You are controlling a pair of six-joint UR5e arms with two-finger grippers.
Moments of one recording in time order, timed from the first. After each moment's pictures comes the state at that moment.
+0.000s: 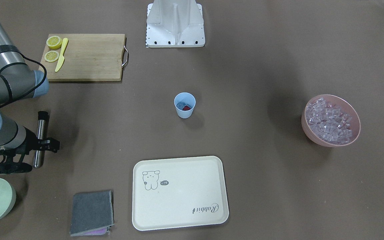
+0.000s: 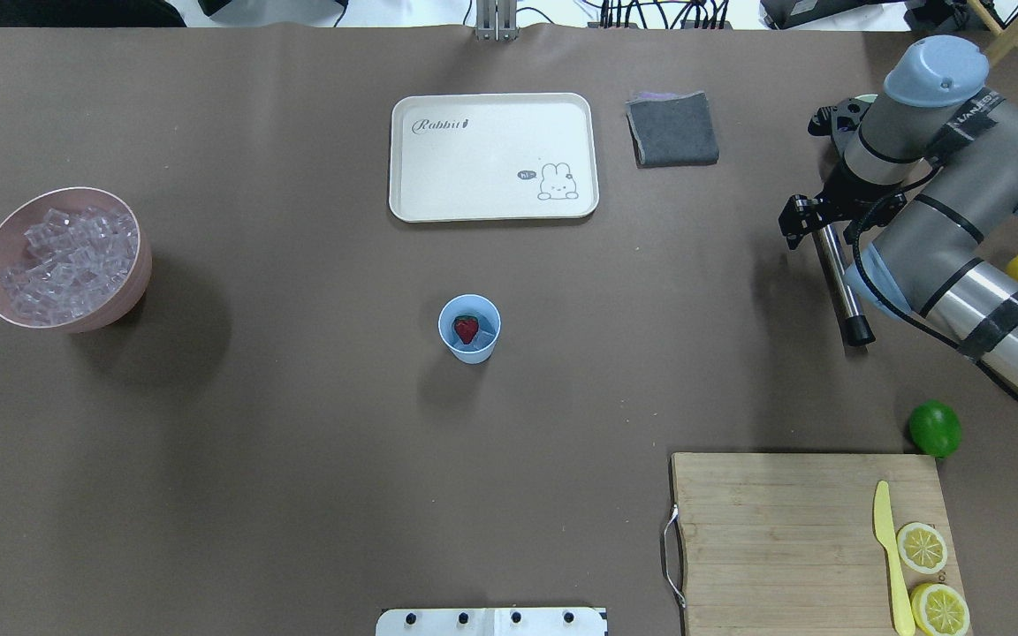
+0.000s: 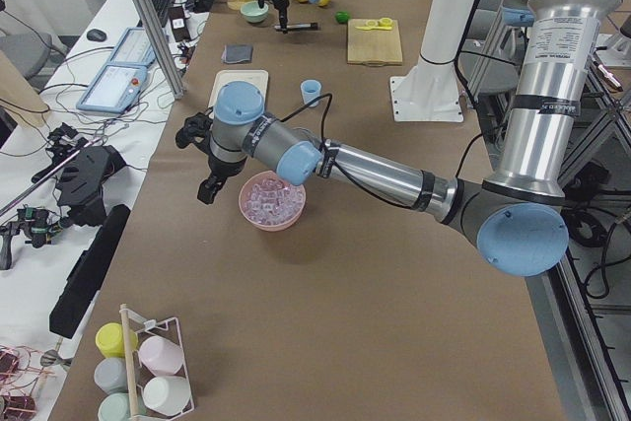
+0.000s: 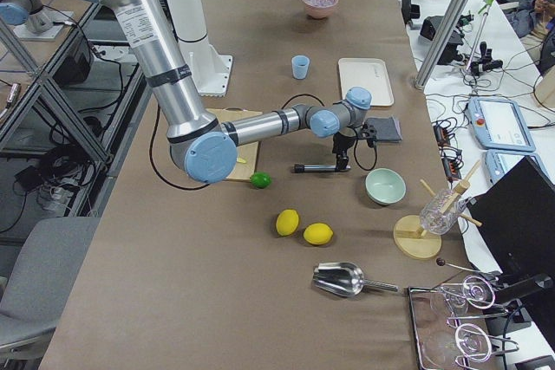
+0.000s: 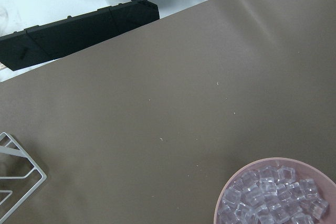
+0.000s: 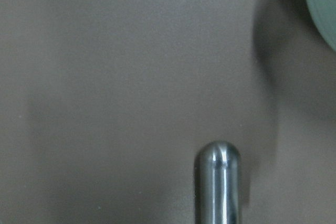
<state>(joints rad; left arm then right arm) -1.50 -1.72 -1.72 -1.88 -2.35 -0.06 0.97 -1.14 1.34 -1.38 2.18 0.63</state>
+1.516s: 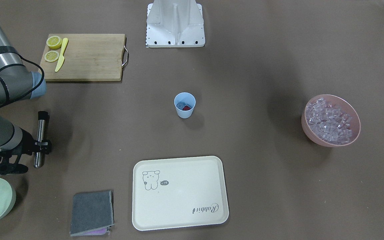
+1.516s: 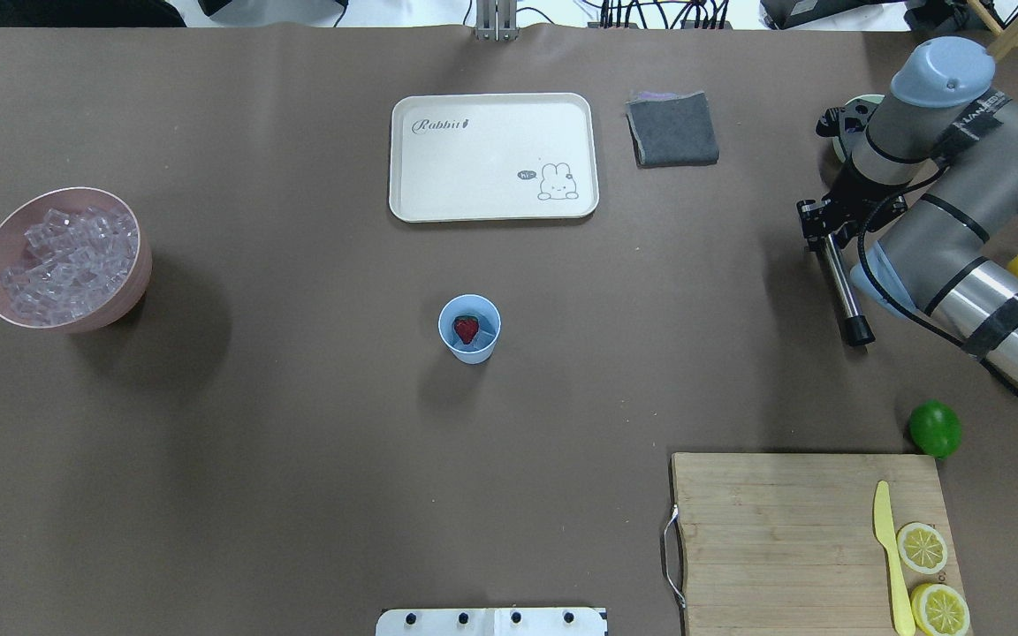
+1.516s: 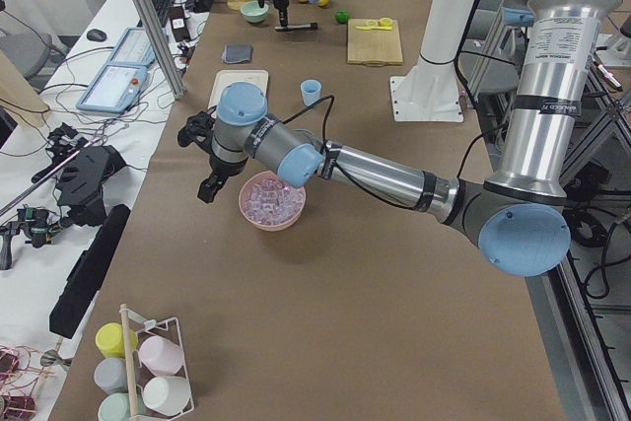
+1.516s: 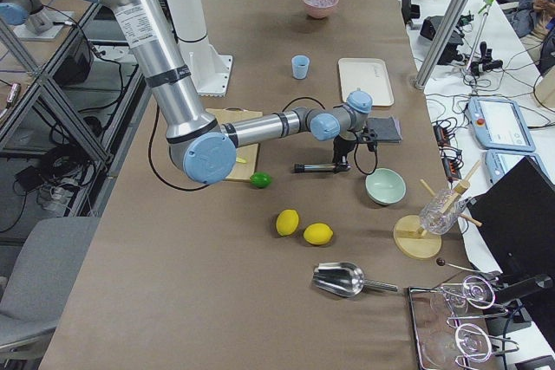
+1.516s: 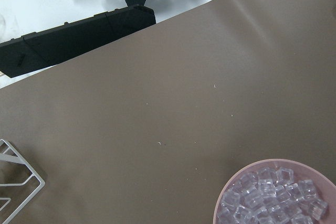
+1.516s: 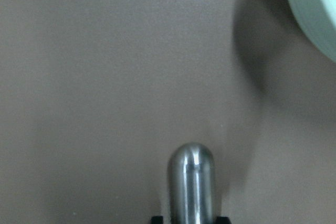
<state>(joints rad) -1.50 -1.72 -1.72 -1.91 -2.35 -0.06 0.98 -1.14 1.32 -1.38 2.17 0.63</state>
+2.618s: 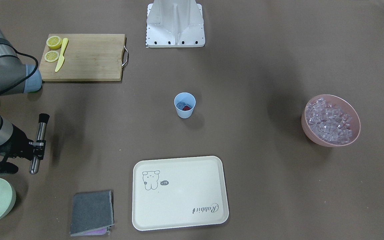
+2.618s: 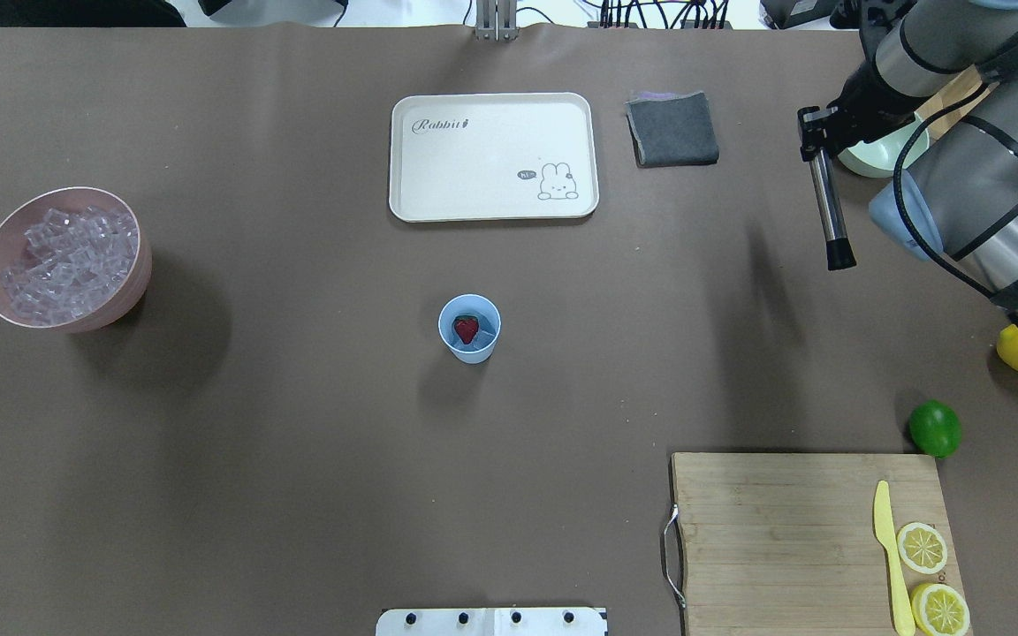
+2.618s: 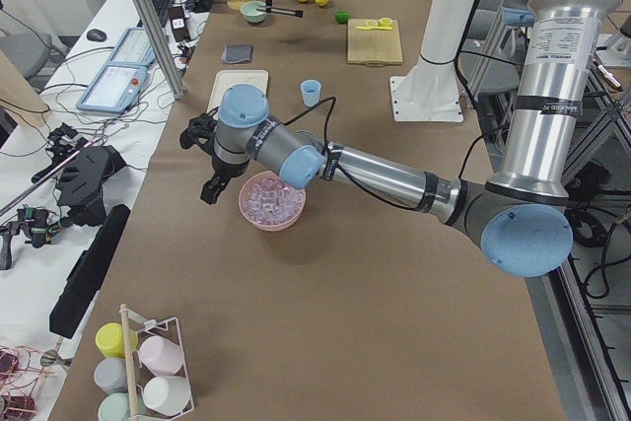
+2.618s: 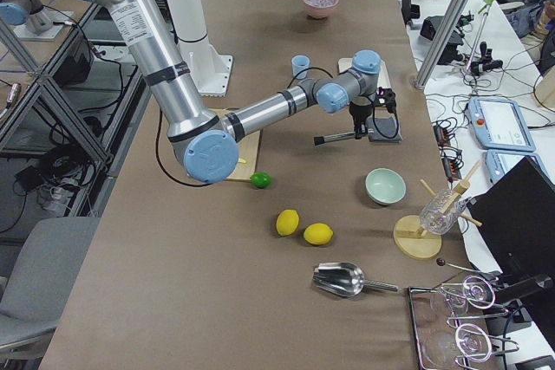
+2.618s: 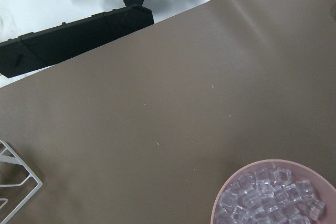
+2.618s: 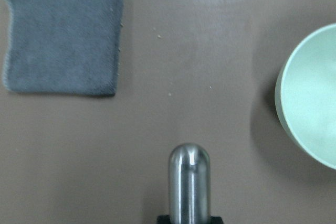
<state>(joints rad) -1.49 -1.69 -1.73 -1.91 -2.37 -0.07 1.07 -1.10 1.55 -1.38 2.14 0.65</state>
